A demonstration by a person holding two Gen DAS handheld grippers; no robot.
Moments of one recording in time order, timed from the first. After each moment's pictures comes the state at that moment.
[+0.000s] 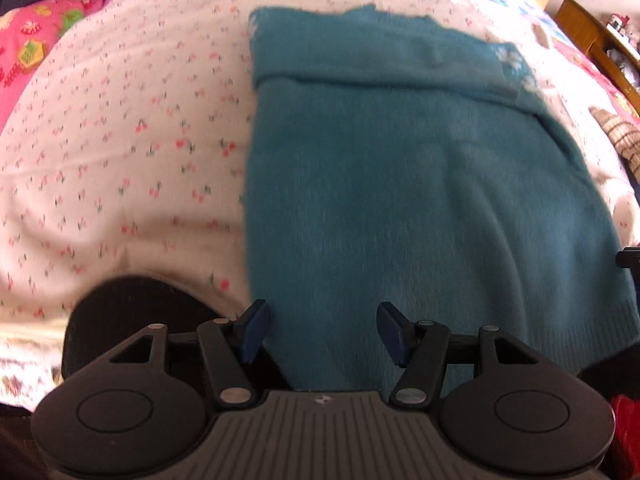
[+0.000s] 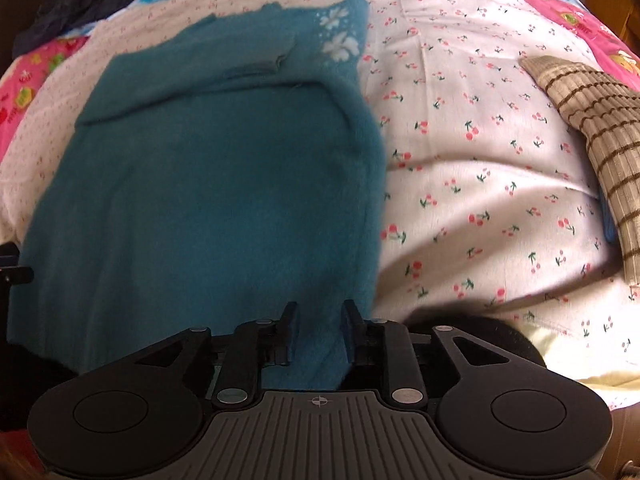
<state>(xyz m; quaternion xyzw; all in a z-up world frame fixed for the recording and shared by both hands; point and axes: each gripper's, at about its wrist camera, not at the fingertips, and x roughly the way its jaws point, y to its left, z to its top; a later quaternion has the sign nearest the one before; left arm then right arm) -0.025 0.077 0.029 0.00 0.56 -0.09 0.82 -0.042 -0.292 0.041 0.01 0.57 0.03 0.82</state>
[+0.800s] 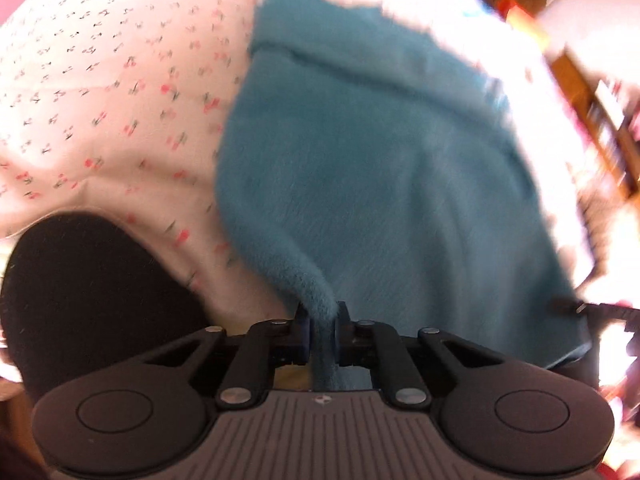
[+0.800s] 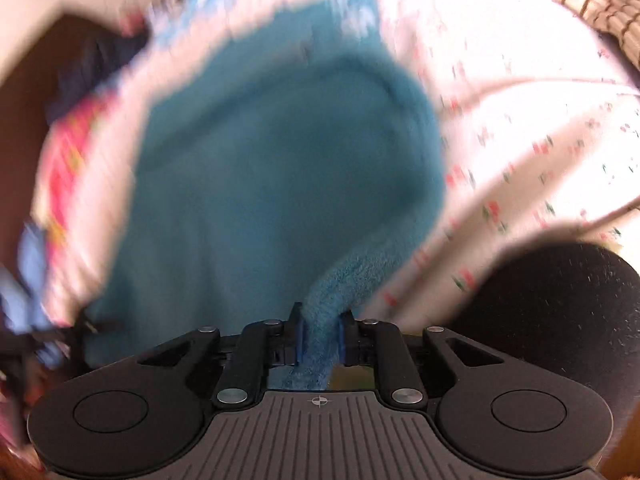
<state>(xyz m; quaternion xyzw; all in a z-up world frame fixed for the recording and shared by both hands) -0.029 0.100 0.033 -0.17 0.56 -0.13 0.80 -0.054 -0.317 0.048 0.25 0.50 0.10 0.82</state>
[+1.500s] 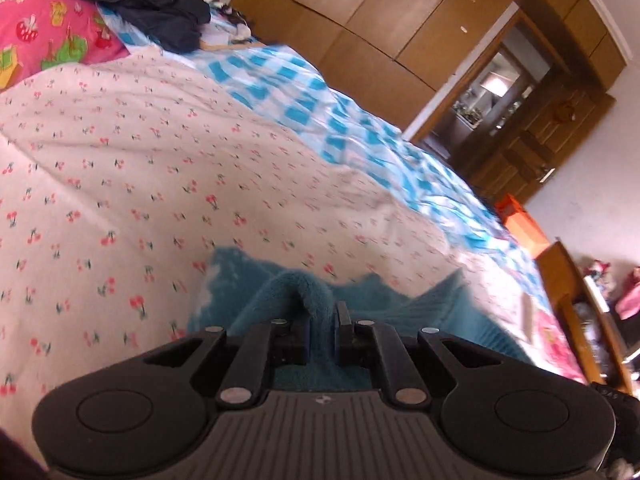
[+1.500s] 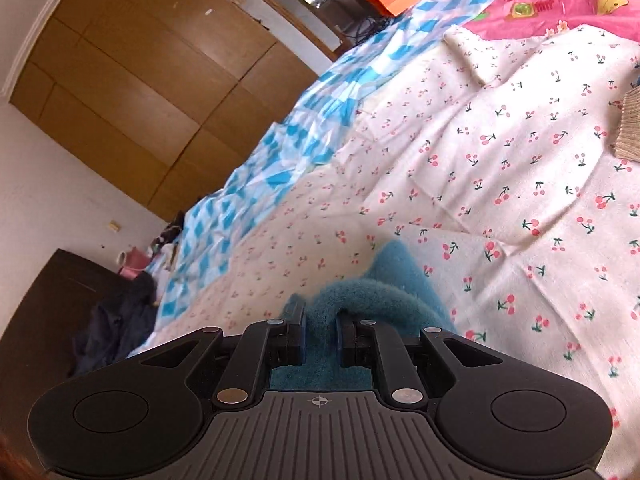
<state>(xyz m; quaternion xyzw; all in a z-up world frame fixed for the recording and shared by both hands) 0.193 0.104 0.050 -0.26 0.34 -0.07 0.90 0.190 -0.351 0.031 0.40 0.30 -0.03 0.87</state>
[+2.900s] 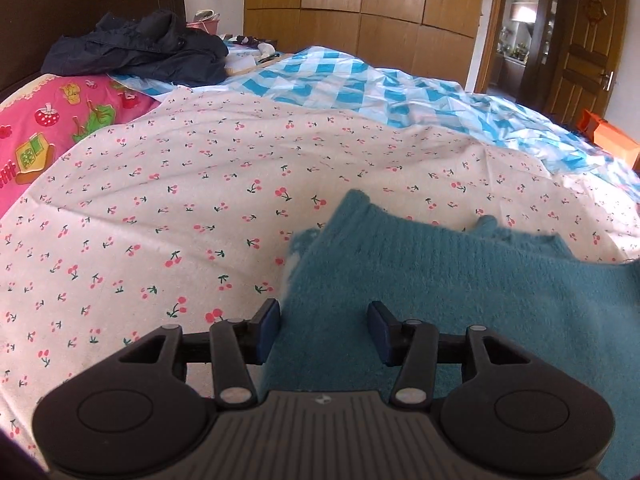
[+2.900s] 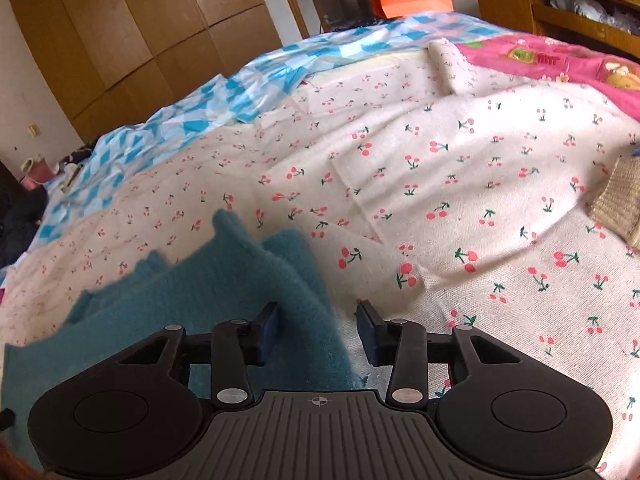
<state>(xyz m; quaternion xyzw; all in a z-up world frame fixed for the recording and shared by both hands) 0.195 0.073 0.010 -0.07 0.36 0.03 0.93 0.201 -0.342 -0.001 0.19 0.35 -0.11 0.91</state>
